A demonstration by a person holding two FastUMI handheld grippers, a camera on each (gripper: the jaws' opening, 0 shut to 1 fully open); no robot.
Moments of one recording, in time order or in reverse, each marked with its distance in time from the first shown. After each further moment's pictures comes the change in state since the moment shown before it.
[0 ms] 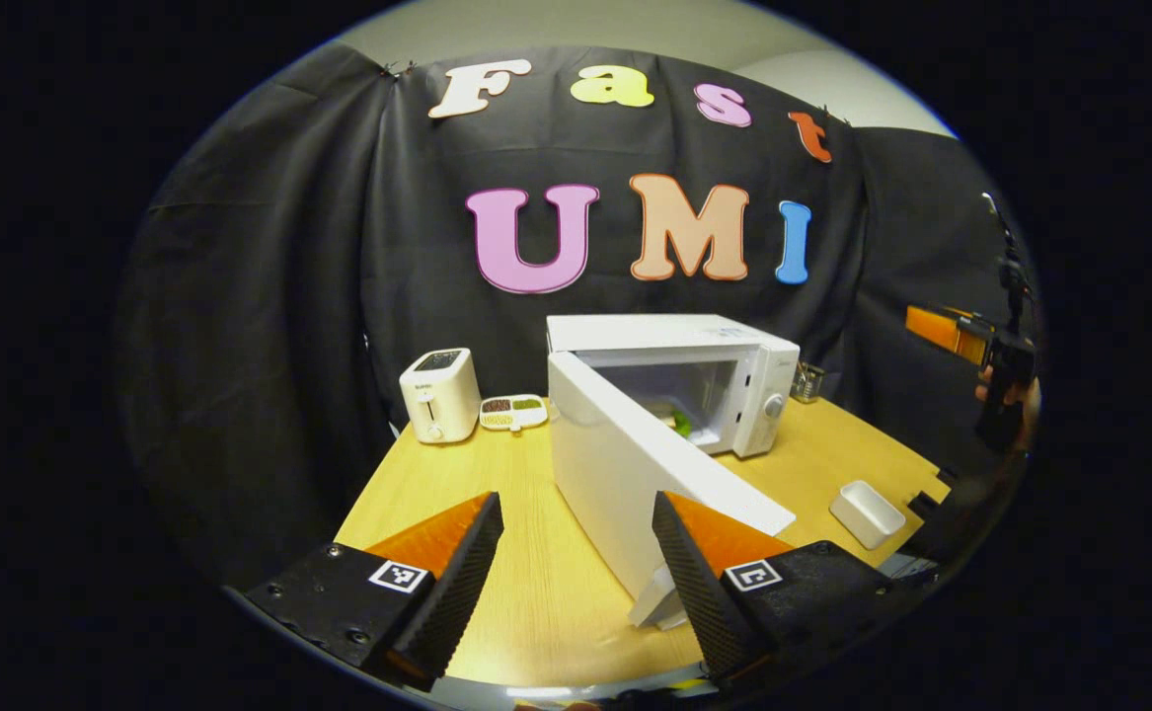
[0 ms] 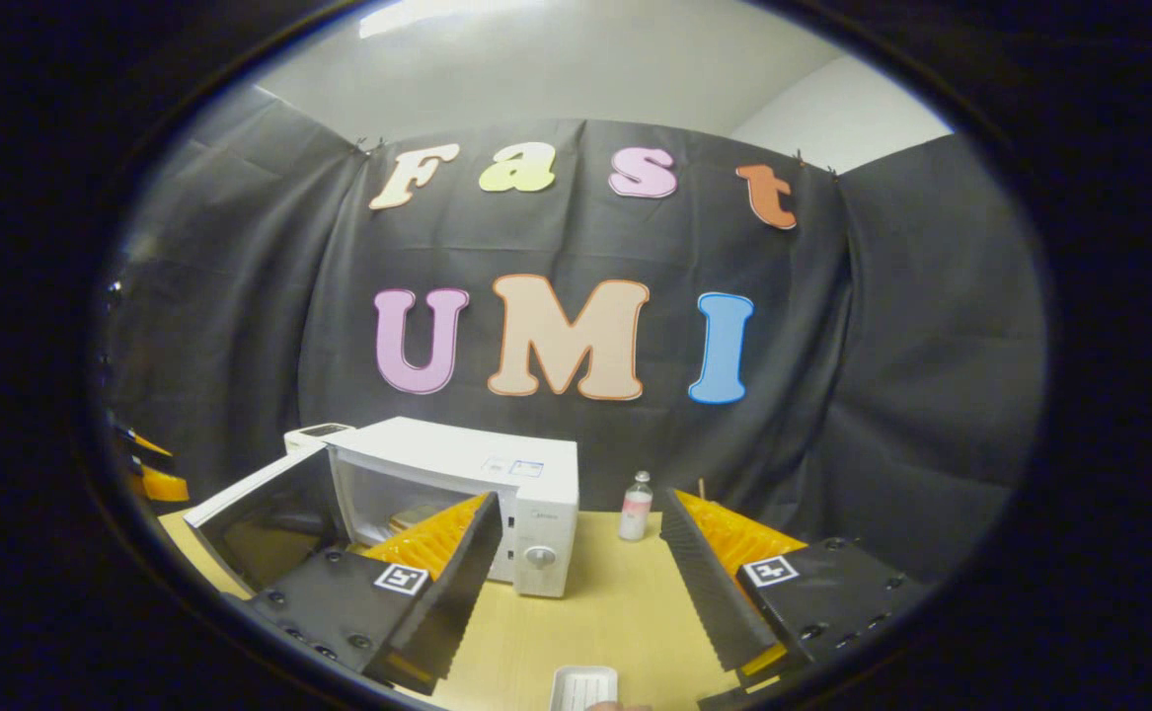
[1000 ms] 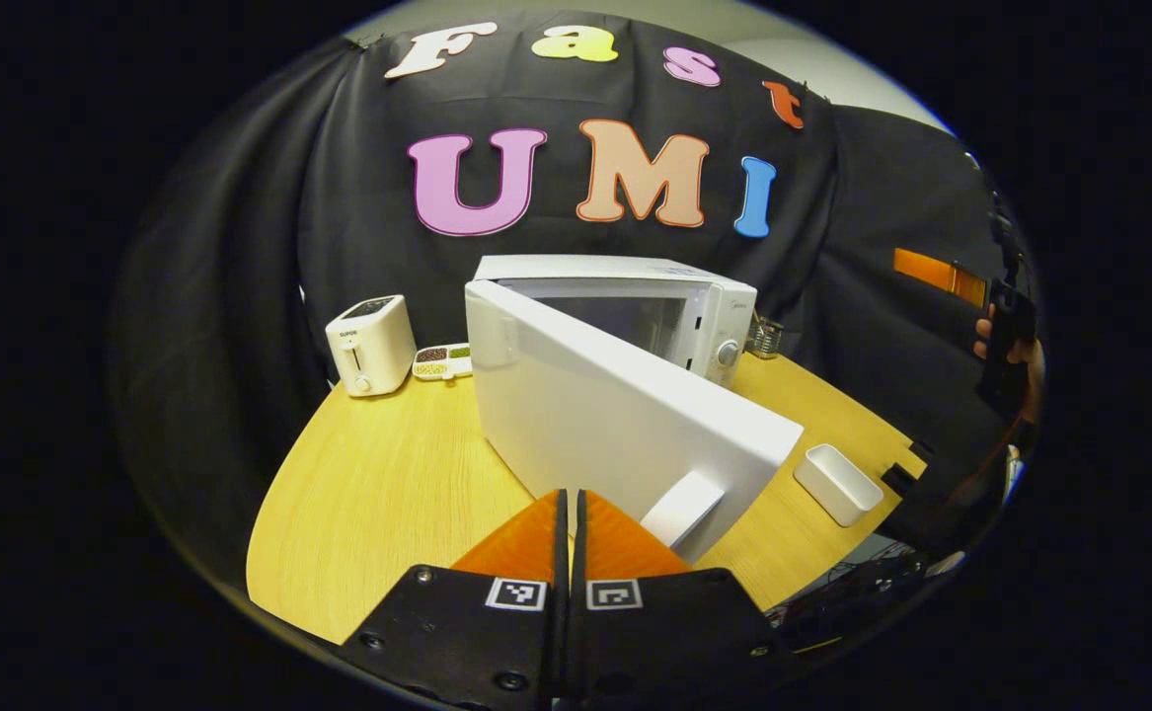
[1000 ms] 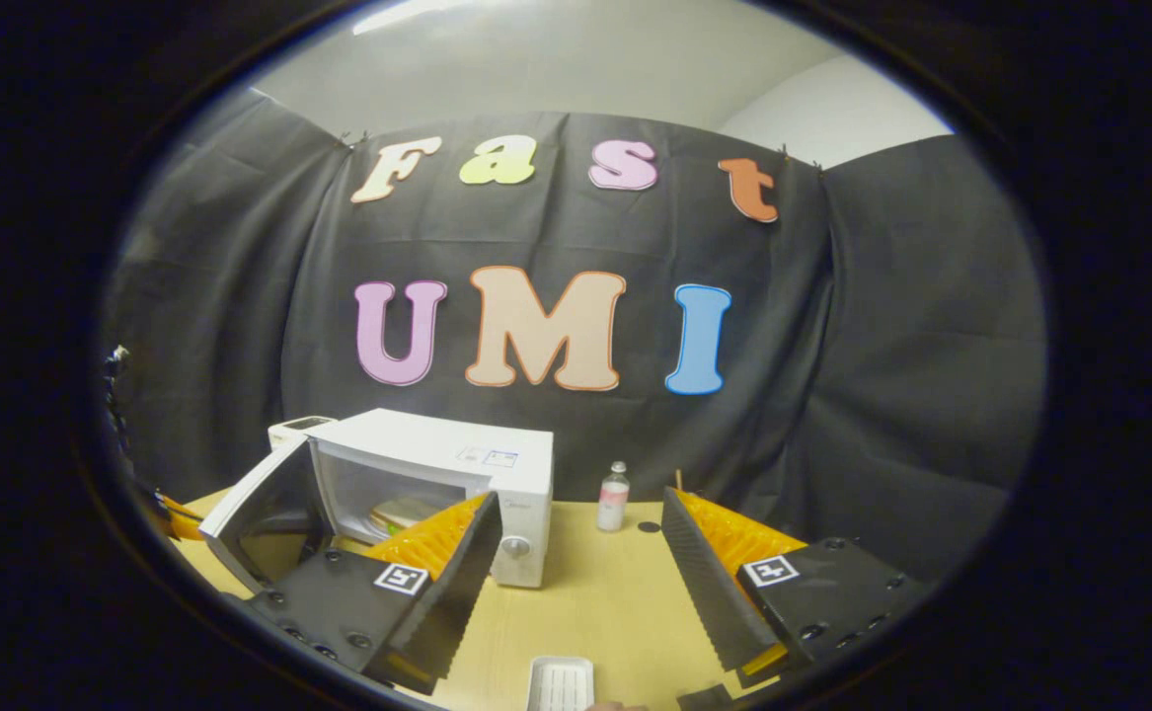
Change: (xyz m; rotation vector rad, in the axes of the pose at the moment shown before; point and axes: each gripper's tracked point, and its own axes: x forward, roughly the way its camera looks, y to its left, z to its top) left arm 0.045 -0.073 -0.040 -0.009 0.106 -0.140; right arm -0.011 -0.032 -0.003 -0.003 0.037 -0.064
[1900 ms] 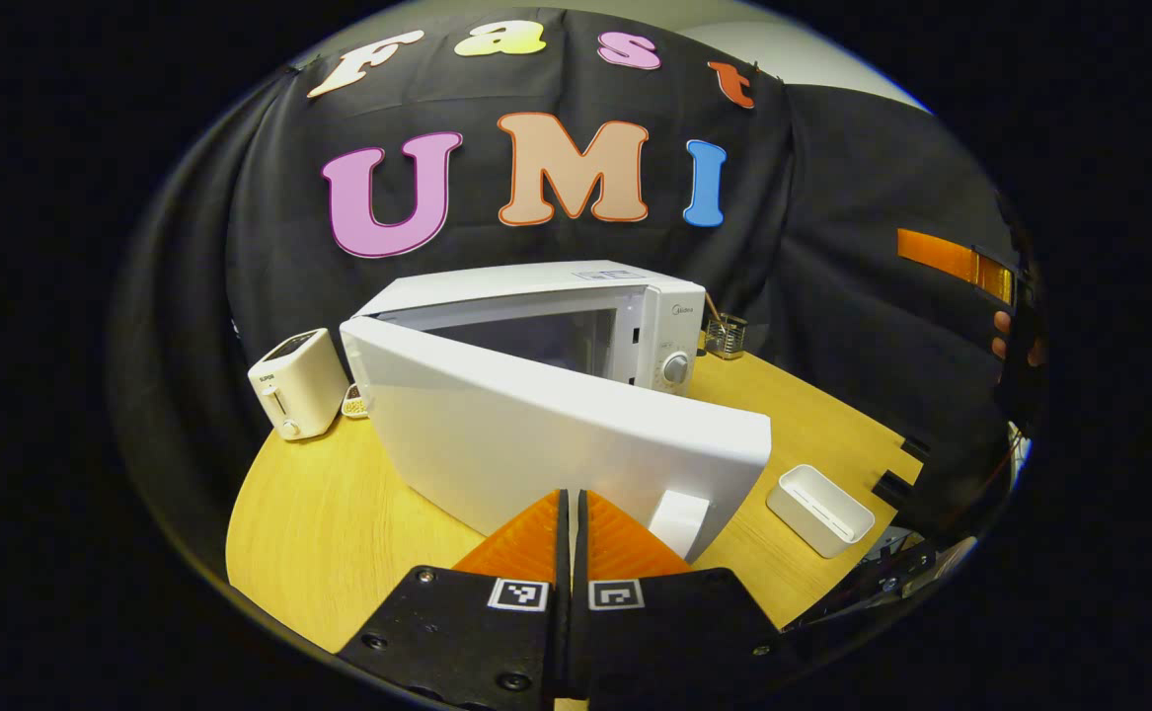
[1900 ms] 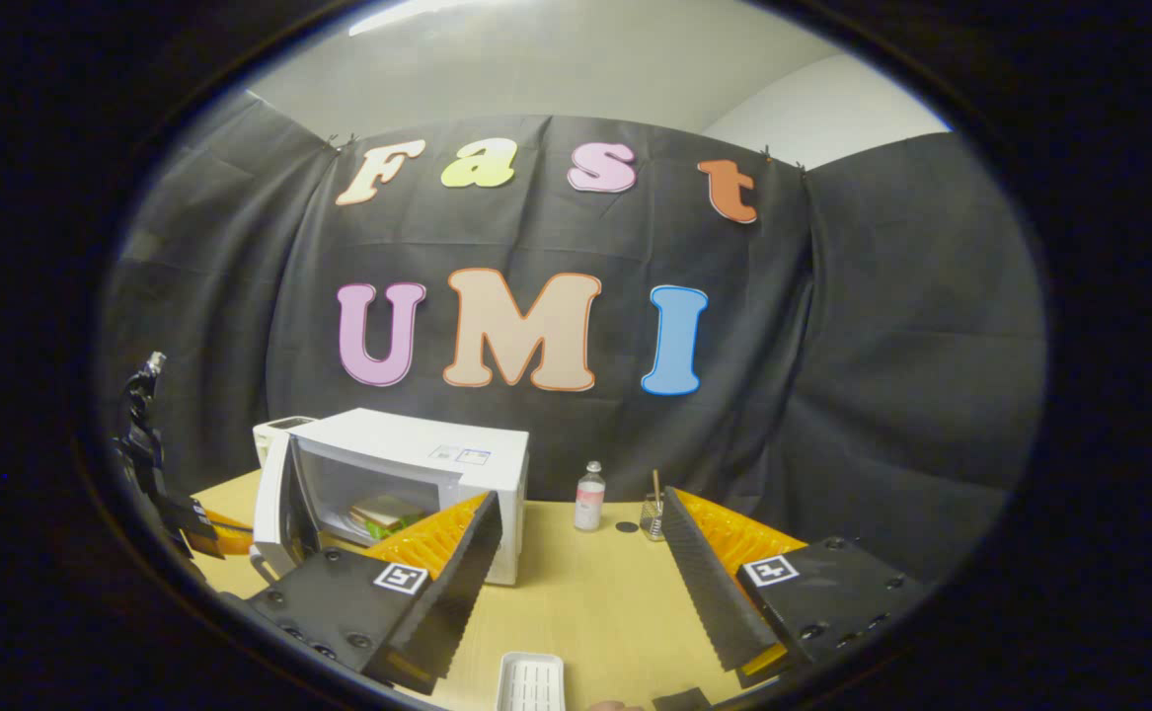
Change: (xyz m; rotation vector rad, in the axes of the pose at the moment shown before) left arm 0.073 -0.074 0.034 0.078 -0.008 -0.084; right arm -0.003 -0.034 0.004 0.013 -0.020 -0.029
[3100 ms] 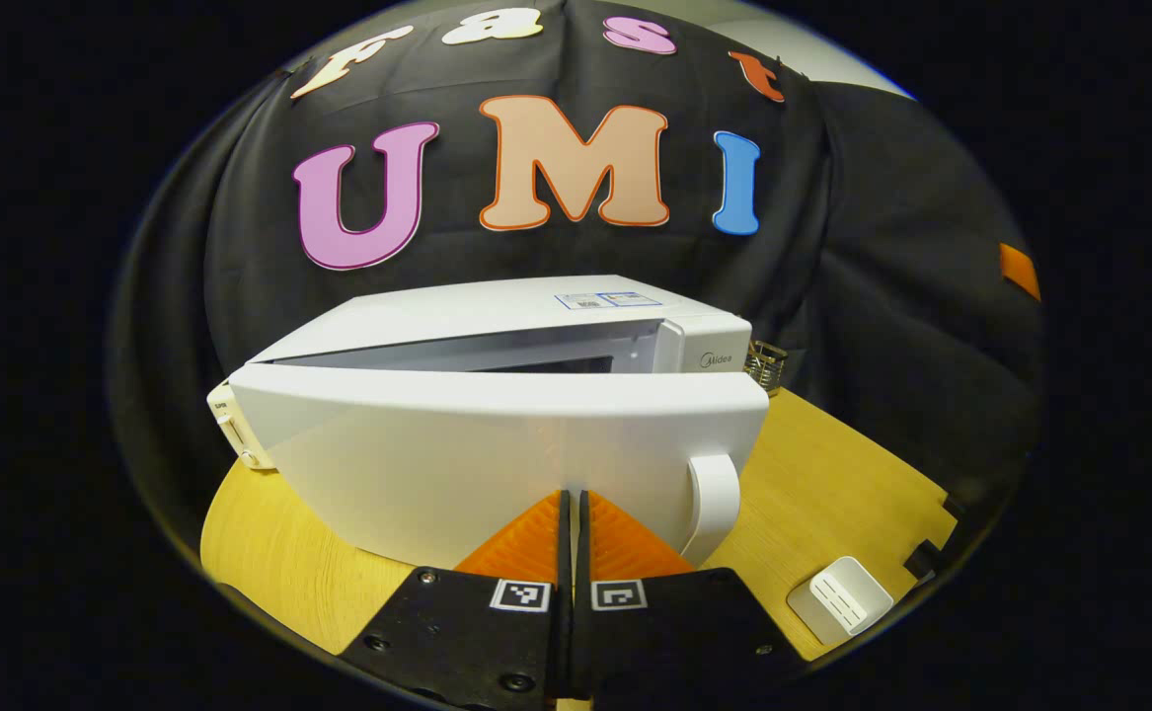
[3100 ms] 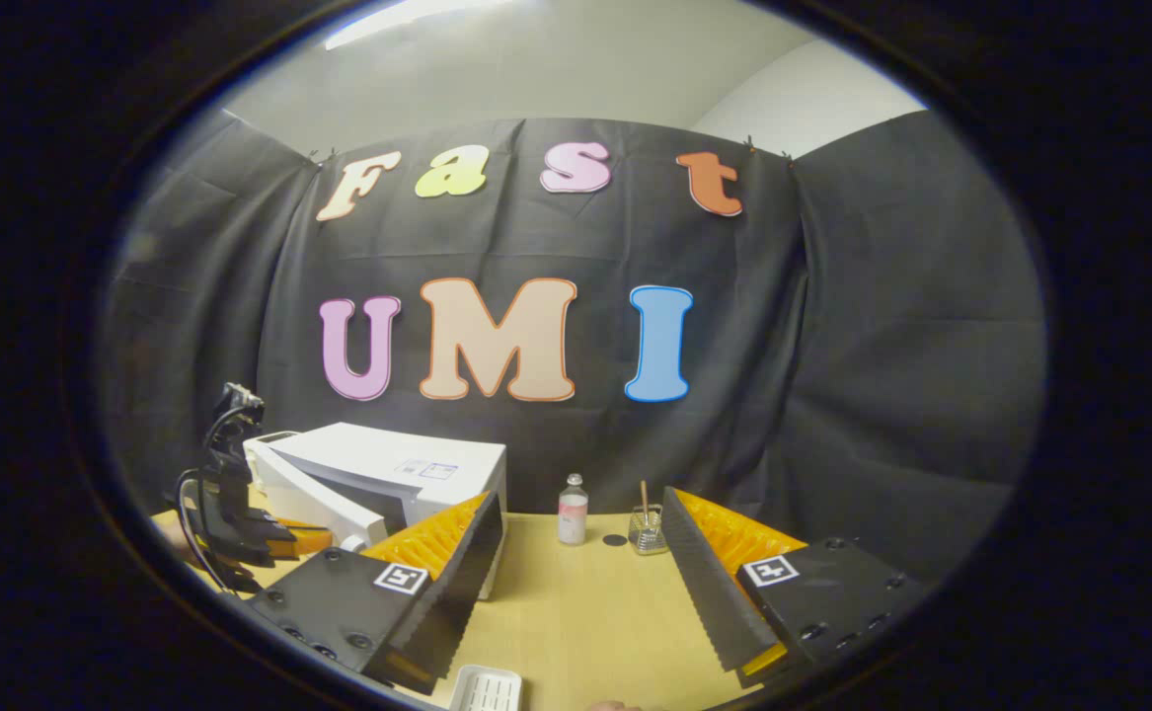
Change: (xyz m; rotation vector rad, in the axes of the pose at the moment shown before) left arm 0.136 -0.018 0.055 -0.016 -0.040 0.075; right arm 0.035 -0.060 0.003 0.038 -0.012 0.019
